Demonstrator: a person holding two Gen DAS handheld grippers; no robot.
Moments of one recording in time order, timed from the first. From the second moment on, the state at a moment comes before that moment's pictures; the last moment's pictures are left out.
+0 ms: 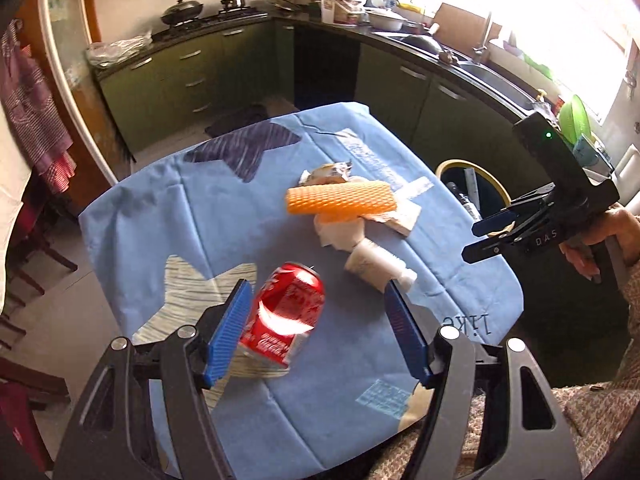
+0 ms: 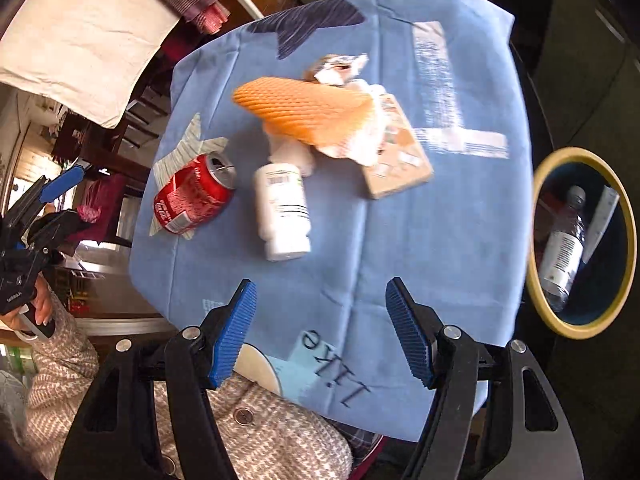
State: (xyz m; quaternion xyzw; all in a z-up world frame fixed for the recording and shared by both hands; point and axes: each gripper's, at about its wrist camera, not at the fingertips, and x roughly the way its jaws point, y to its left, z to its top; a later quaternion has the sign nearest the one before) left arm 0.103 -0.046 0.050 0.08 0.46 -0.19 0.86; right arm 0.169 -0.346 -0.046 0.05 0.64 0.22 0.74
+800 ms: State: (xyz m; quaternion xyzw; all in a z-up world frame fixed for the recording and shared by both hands) left arm 0.090 -0.003 0.011 0.06 0.49 -0.21 0.84; right arm 0.228 -0.227 -0.136 -0.11 0.69 0.20 0.69
